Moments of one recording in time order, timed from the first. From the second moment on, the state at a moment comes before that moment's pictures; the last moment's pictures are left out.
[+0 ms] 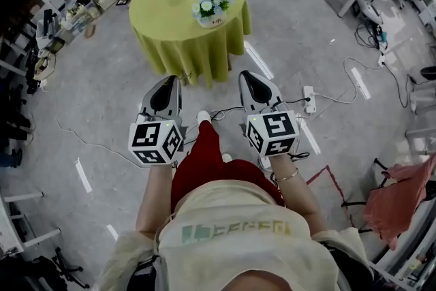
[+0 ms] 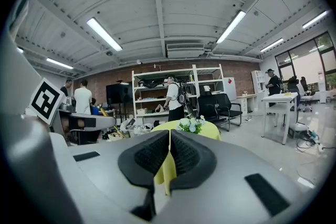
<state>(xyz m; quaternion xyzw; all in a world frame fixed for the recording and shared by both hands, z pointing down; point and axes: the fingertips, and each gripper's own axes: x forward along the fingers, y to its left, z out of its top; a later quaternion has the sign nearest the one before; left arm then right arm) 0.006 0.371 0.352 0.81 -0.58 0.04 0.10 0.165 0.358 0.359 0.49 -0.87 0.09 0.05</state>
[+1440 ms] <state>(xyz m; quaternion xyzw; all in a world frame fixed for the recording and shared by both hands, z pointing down) -0.131 0.030 0.373 0.81 -0.56 0.03 0.15 0.024 0.023 0.360 0.50 -0.86 0.09 0.08</state>
